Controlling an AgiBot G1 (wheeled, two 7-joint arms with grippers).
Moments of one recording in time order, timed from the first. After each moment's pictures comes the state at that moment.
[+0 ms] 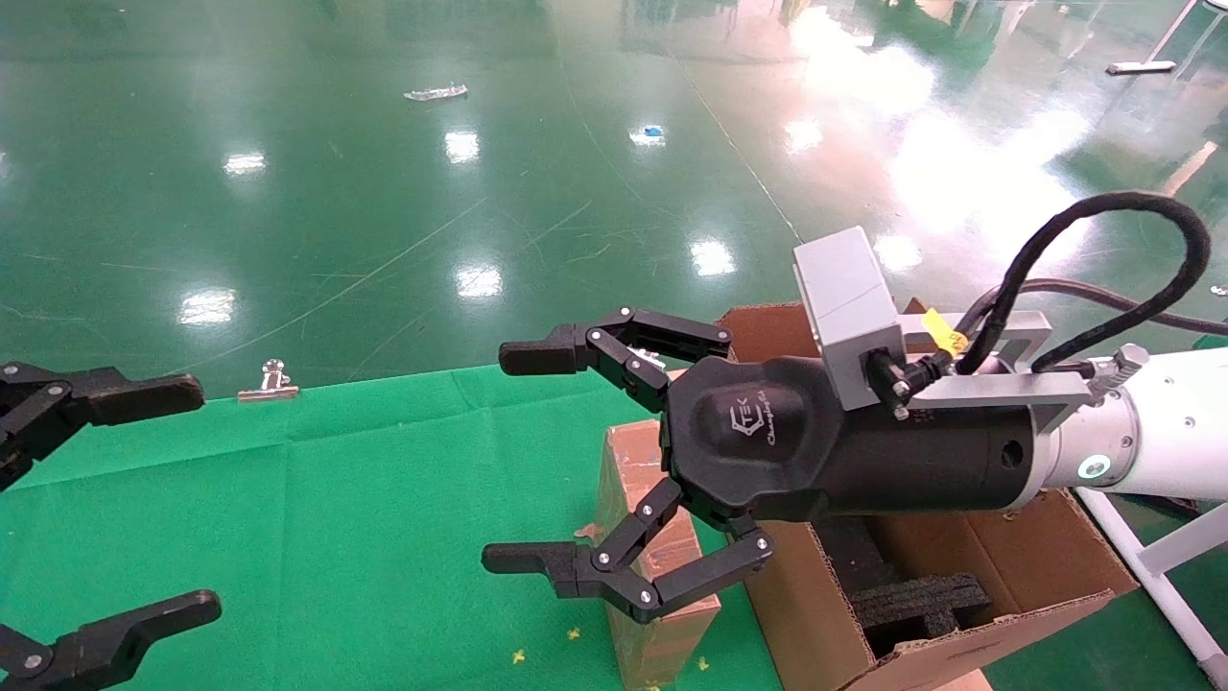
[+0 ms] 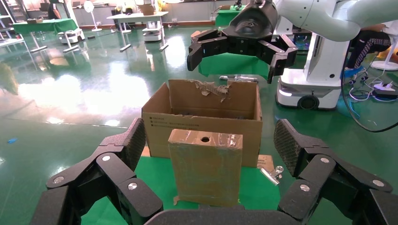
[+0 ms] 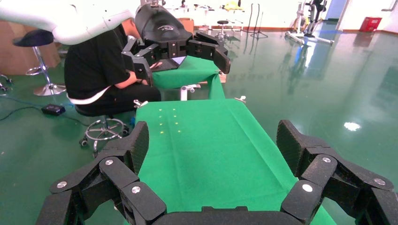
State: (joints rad) left arm -1.07 0.61 0.28 -1.28 0.73 1.50 -0.19; right arm 1.07 -0.61 -0.28 1.28 -0.73 -1.50 0.19
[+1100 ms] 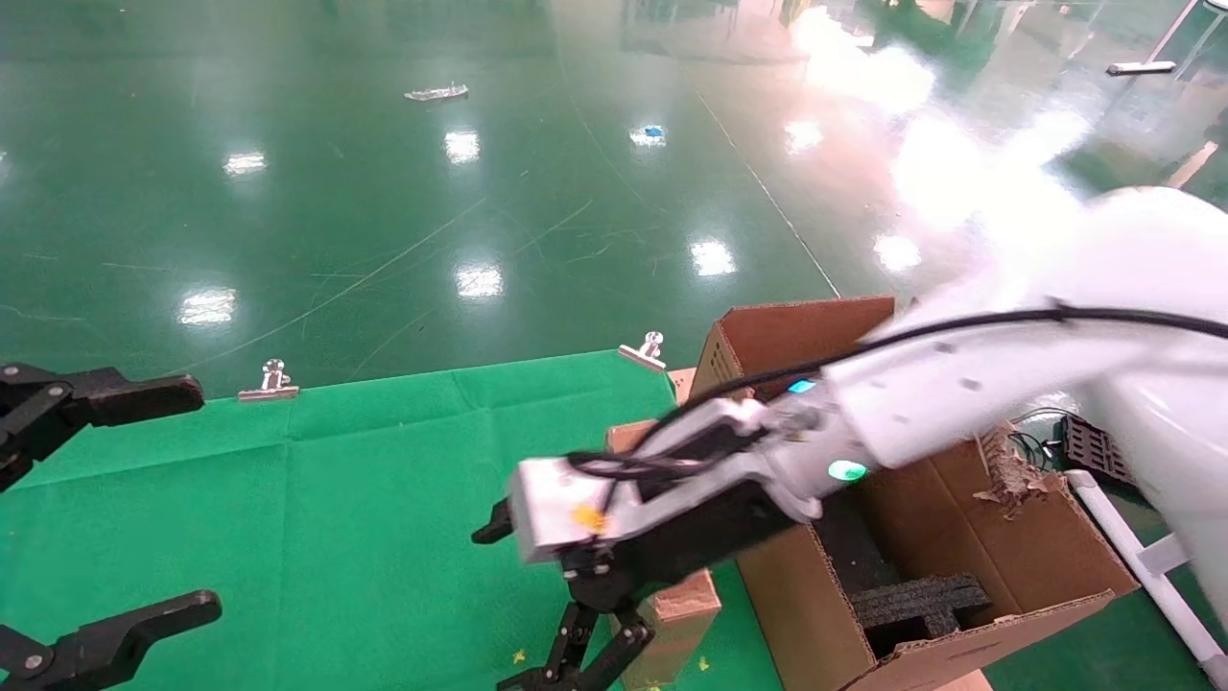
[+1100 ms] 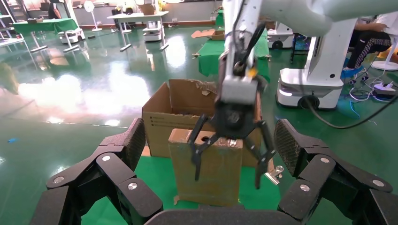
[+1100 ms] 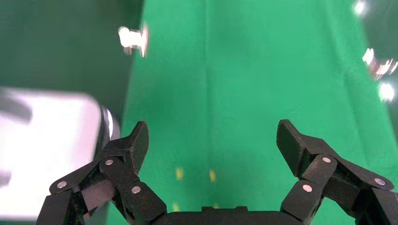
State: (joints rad) left arm -1.08 0.61 0.28 -1.28 0.73 1.50 -0.19; right arm 1.50 -0.82 -0.71 1.35 -1.36 -1.57 0.37
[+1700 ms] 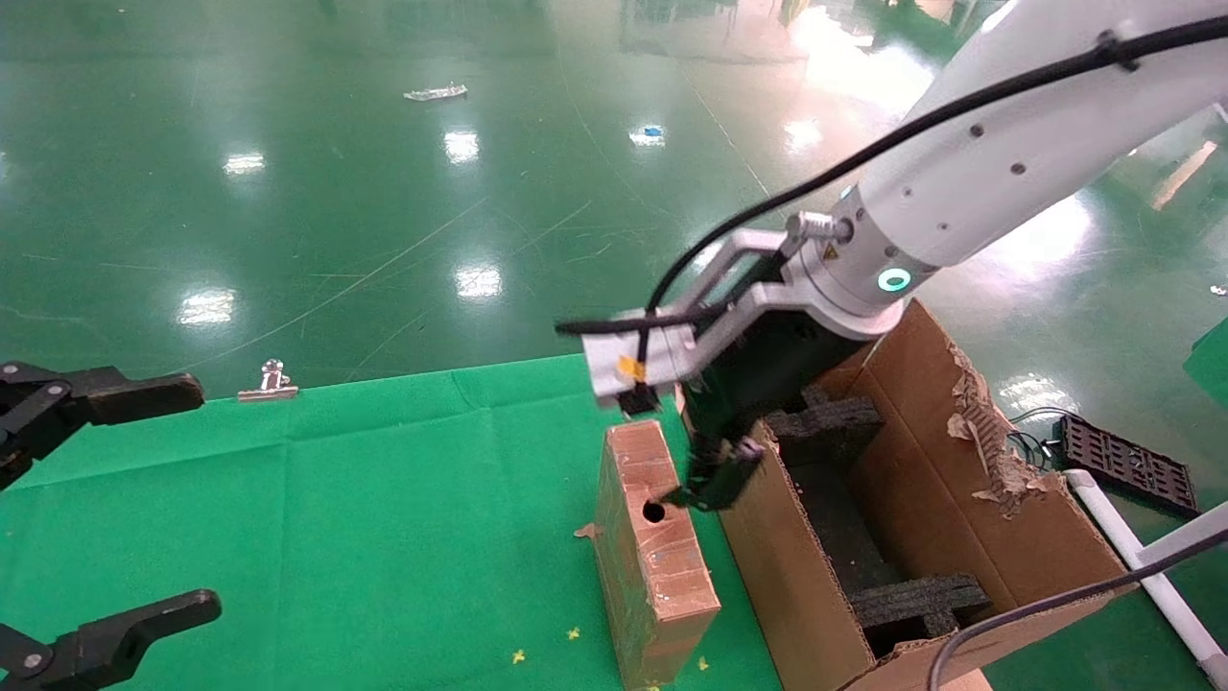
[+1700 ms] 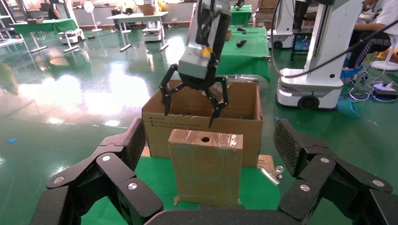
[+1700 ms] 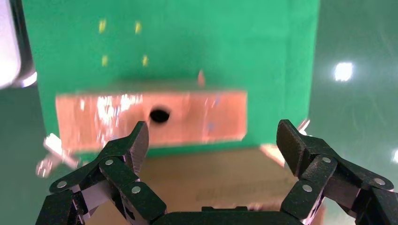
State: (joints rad) left arm -1.08 0.61 0.28 -1.28 0.73 1.49 -0.19; right arm 2.05 -0.87 -1.27 1.36 -1.52 -1.58 0.62
